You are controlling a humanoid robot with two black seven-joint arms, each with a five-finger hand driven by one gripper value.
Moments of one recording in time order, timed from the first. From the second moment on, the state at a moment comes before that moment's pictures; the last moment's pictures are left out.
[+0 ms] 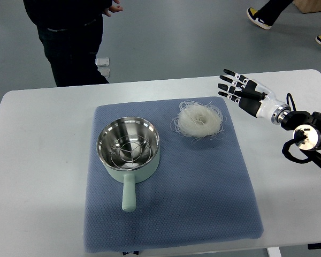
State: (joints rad) left arm 0.05 0.00 0.08 -0.16 0.00 0.00 0.15; right arm 0.66 -0.42 0.67 0.92 -0.11 0.22 0.12
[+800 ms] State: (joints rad) left arm 0.04 0.00 0.08 -0.16 0.00 0.01 0.15; right arm 0.70 -0.47 0.64 0.94 -0.51 0.32 0.13
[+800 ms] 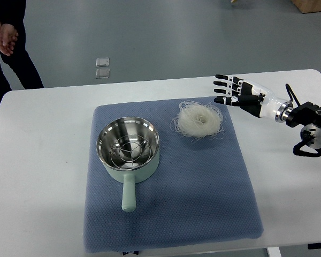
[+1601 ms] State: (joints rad) left arm 0.04 0.00 0.08 -0.15 0.00 0.01 0.15; right arm 0.96 -0.46 0.34 0.93 -1.11 0.25 0.16
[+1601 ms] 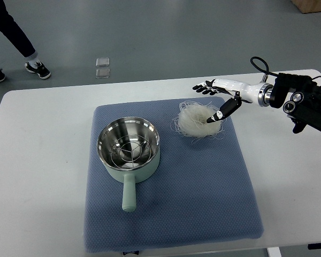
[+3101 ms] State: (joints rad) left arm 0.04 0.00 0.08 -0.16 0.00 0.01 0.15; right arm 0.96 -0.32 0.18 0.80 -1.14 0.18 0.16
